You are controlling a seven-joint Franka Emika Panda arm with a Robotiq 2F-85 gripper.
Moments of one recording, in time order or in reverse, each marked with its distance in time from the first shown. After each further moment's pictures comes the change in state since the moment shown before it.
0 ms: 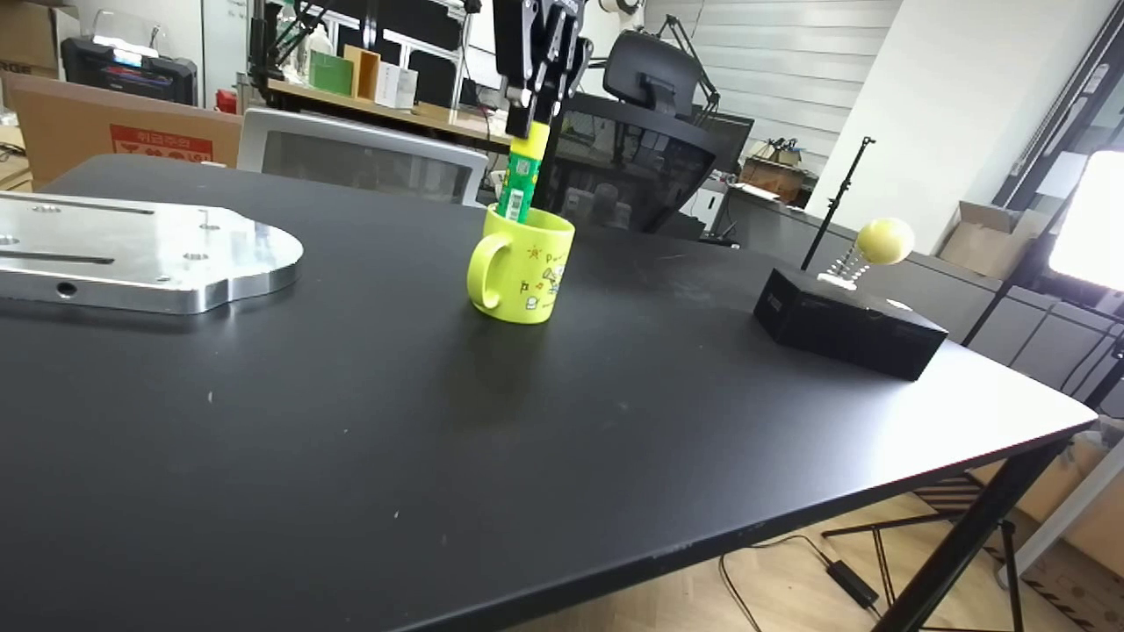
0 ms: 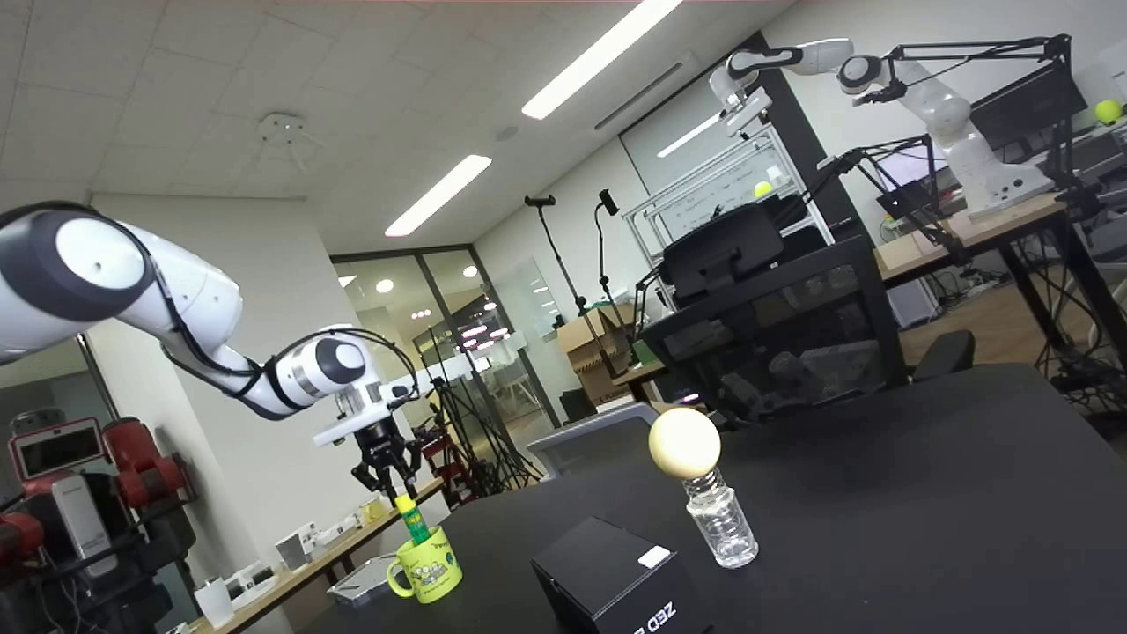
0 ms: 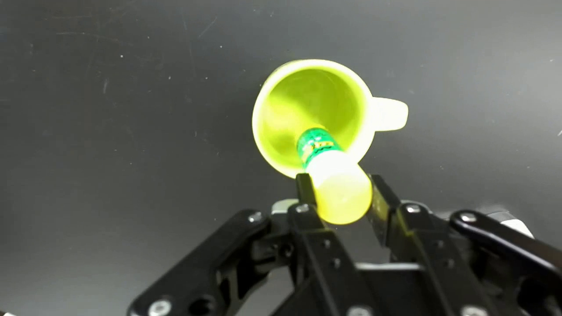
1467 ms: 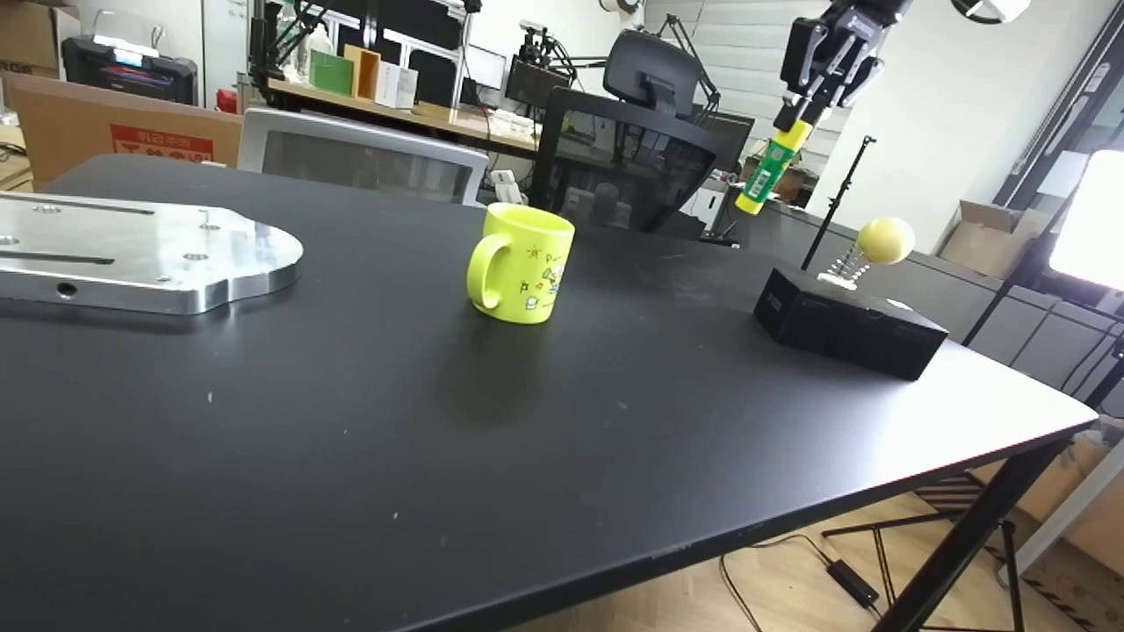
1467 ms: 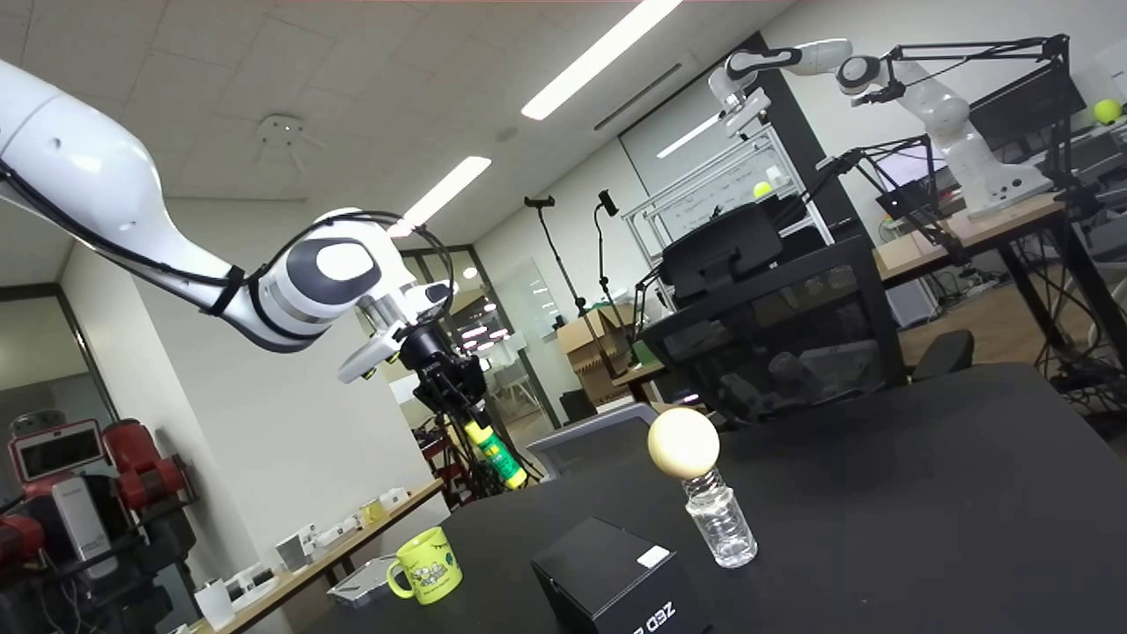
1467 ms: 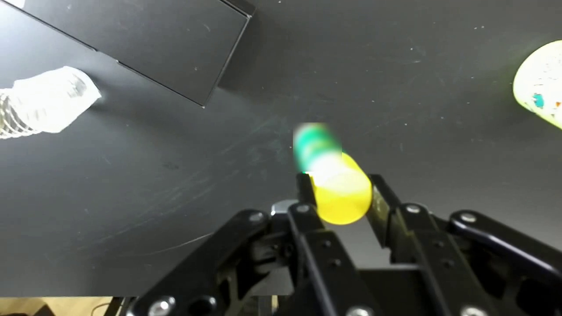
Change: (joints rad) arm -0.335 -0.577 -0.136 -0.762 0.079 0.410 0.165
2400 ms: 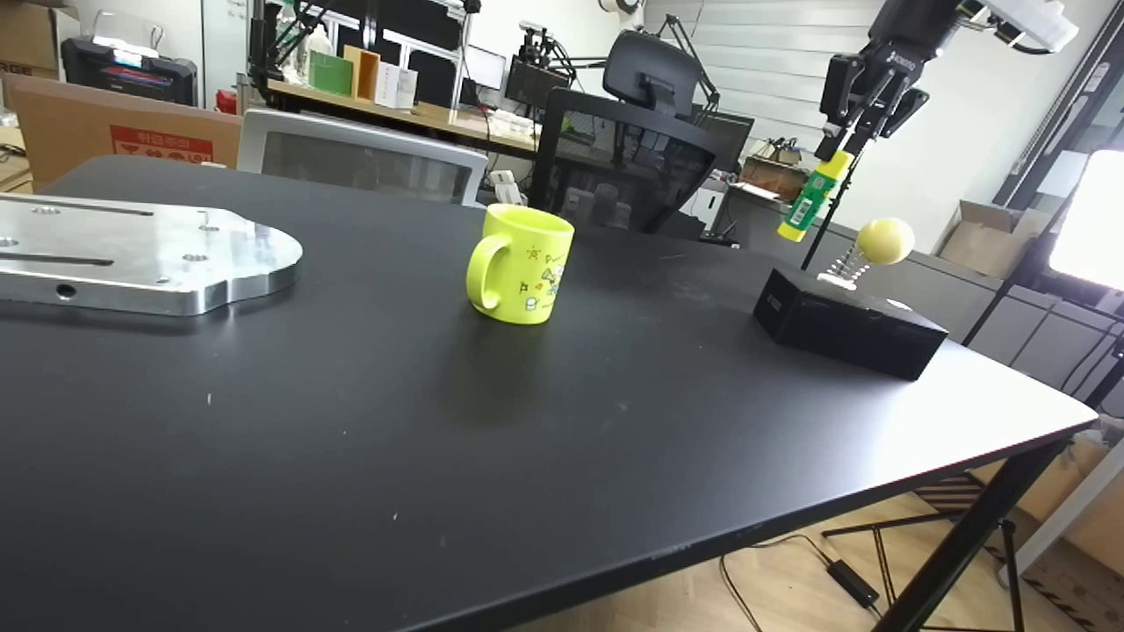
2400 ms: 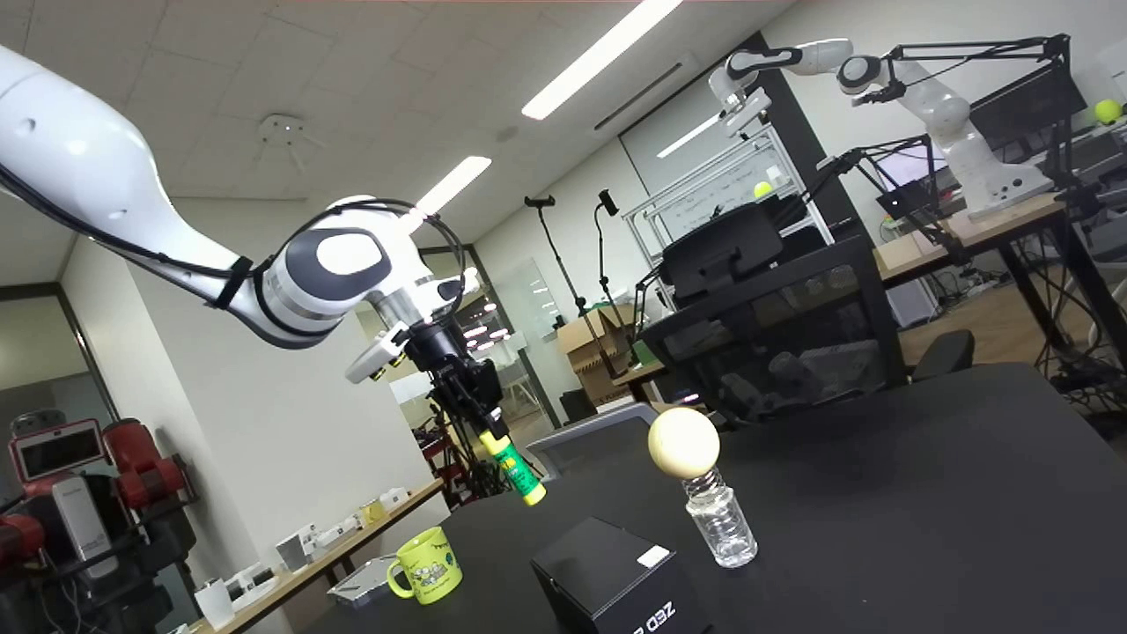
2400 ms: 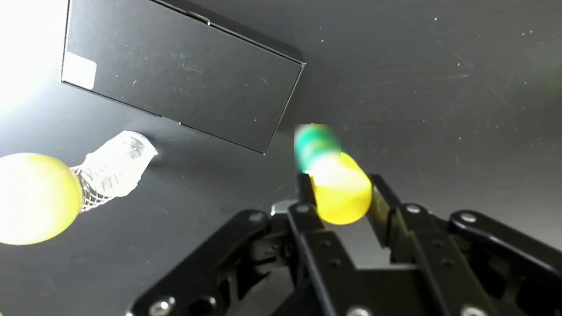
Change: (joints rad) arm -0.049 -0.027 -0.042 -0.067 0.017 -0.009 0.045
